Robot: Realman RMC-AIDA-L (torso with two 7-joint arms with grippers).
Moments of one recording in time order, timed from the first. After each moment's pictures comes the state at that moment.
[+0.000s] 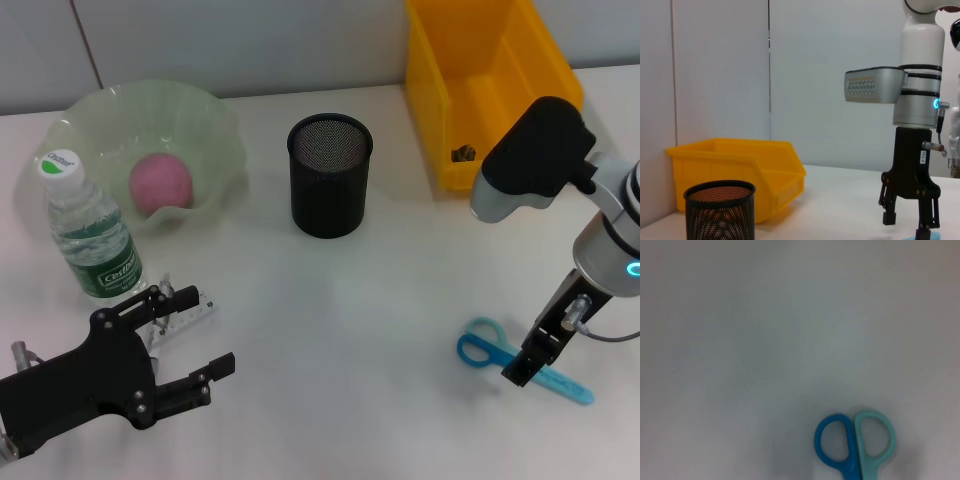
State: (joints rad) left arm -0.33 -2.06 0.83 0.39 1.69 1.64 -0.75; right arm 0.54 2.08 -1.51 -1.38 -2.75 -1.69 2.63
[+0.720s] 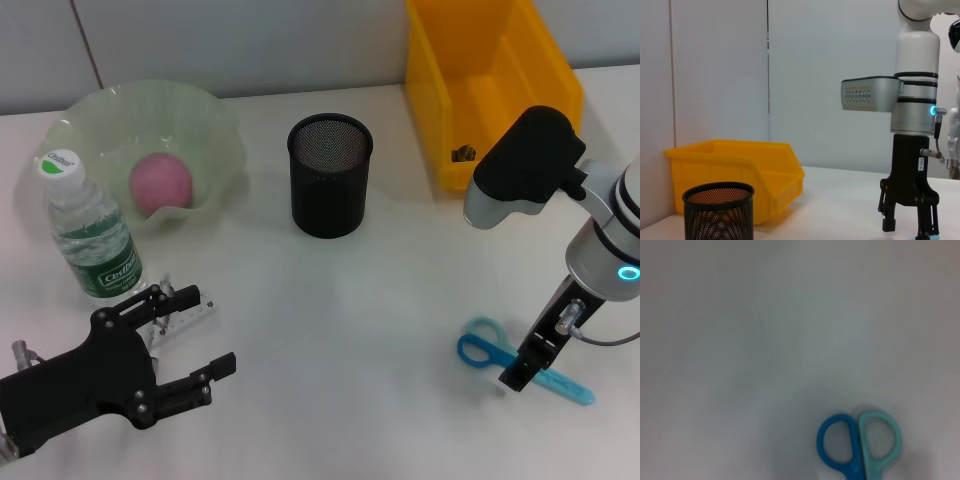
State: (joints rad) left arm -0.33 -2.06 0.83 0.39 1.69 1.65 -0.75; right arm 0.56 2.08 -1.52 -1.32 -2.75 -1.67 2.63
